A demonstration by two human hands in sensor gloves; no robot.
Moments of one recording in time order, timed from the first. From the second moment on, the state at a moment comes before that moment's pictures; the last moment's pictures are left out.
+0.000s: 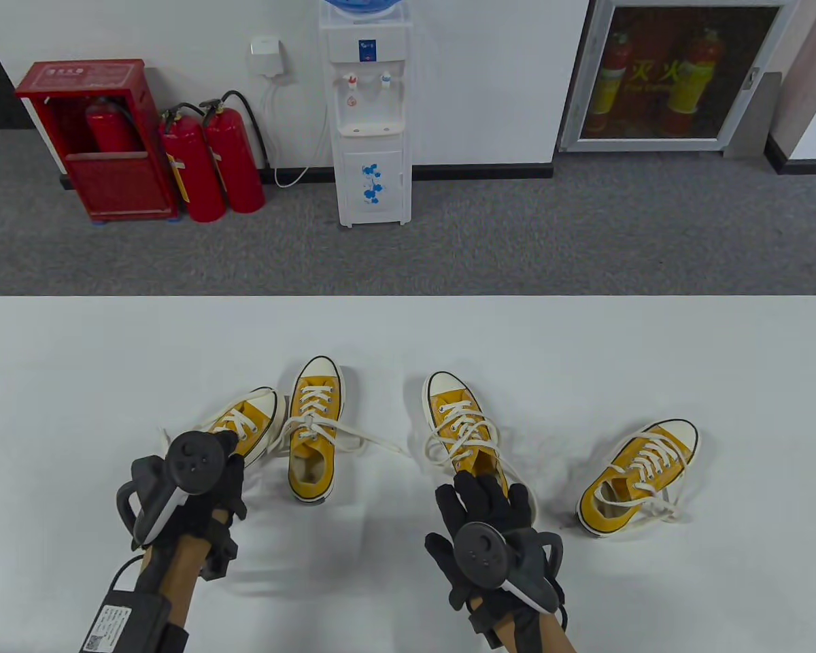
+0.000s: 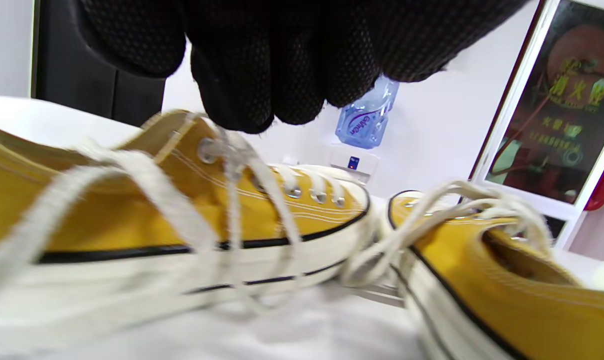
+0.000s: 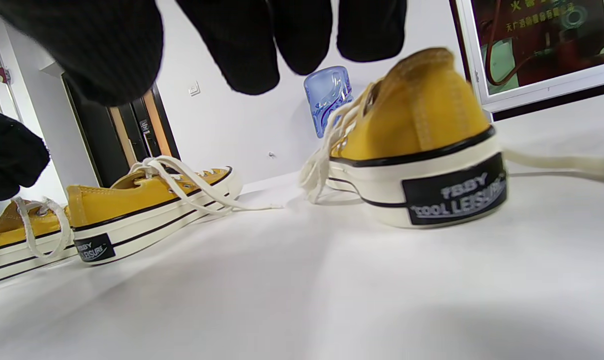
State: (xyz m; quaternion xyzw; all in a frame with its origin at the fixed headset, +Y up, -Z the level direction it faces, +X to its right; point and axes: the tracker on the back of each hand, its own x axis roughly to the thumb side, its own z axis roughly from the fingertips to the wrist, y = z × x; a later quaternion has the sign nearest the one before) left_hand -0.299 -0.691 -0.320 0.03 0.08 0.12 0.99; right_hand 0.085 -0.729 -0.253 0.12 -0.07 0.98 0.16
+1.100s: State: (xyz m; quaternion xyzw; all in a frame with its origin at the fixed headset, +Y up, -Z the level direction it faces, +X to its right) left_hand -0.366 -0.731 -0.343 -0.03 0.18 0.08 0.98; right_hand 0.080 -0.731 -0.253 0.12 -0.06 0.98 0.15
